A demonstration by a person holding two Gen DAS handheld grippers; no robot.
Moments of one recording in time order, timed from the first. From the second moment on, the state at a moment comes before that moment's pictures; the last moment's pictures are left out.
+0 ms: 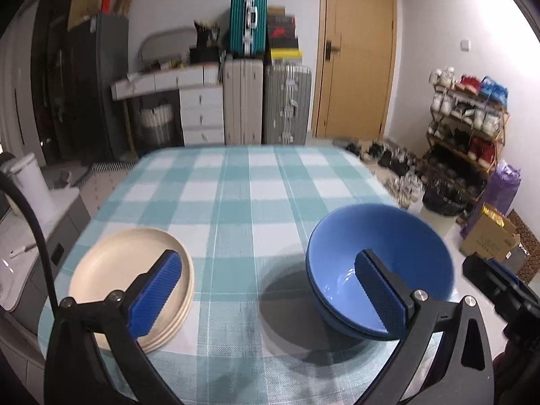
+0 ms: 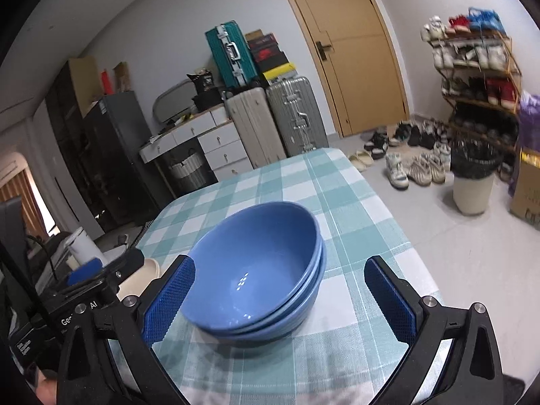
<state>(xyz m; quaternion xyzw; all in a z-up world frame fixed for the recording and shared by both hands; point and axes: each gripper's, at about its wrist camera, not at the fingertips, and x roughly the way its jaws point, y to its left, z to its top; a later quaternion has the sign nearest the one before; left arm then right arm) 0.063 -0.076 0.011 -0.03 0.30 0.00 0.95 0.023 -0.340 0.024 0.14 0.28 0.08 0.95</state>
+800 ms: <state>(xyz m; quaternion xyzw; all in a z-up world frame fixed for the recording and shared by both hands) 0.172 -0.091 -0.045 -0.12 0.51 -0.10 0.84 0.128 -0.374 -0.047 0.28 0.43 0.10 0.85</state>
